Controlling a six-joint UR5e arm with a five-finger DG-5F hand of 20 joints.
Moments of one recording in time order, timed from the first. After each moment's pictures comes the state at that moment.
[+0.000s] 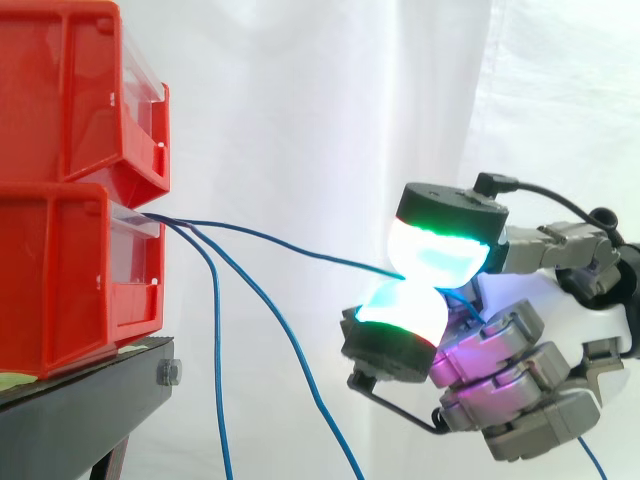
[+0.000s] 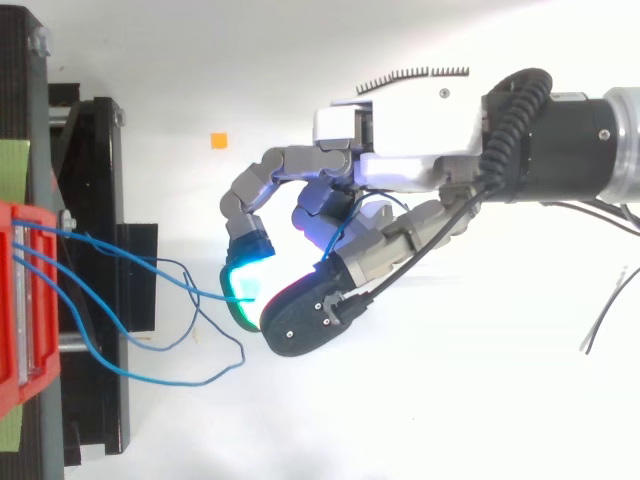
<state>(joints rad) 0.05 -2.27 -1.22 -2.95 -1.57 0.02</state>
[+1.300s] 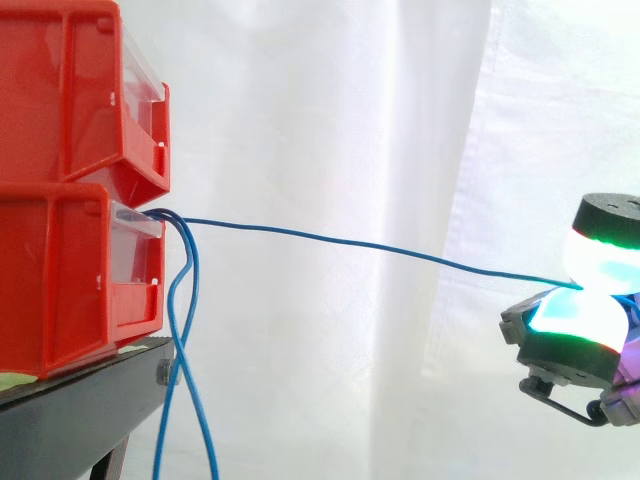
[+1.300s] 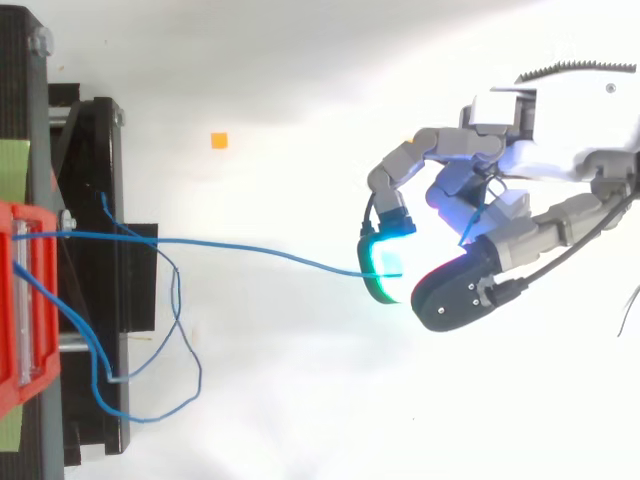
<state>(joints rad) 0.08 -2.05 -1.56 -2.87 -1.44 -0.02</state>
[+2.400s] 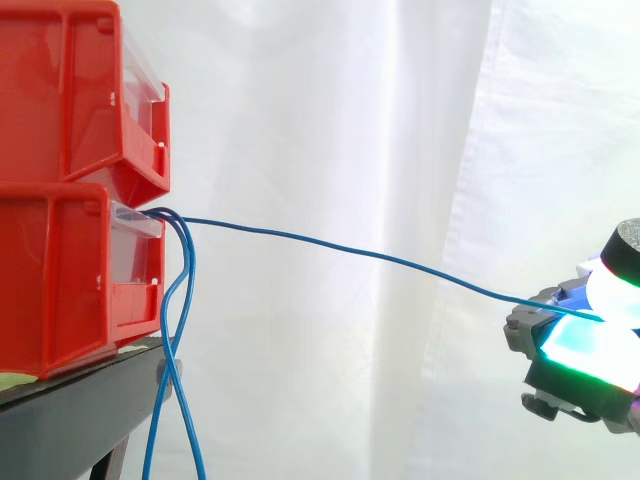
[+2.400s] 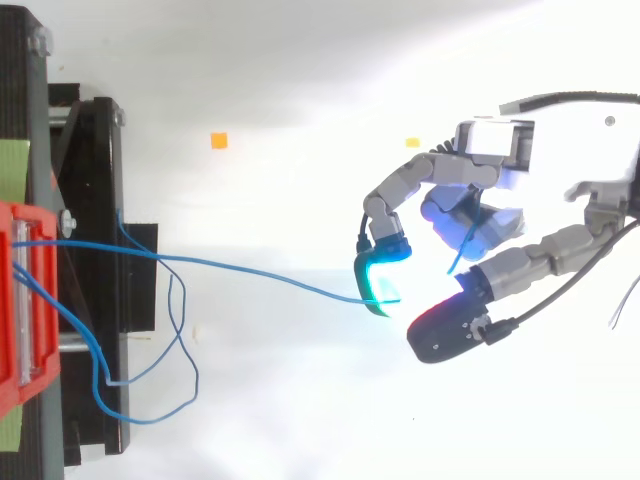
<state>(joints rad) 0.10 -2.05 -1.57 -2.83 -1.44 -0.21</state>
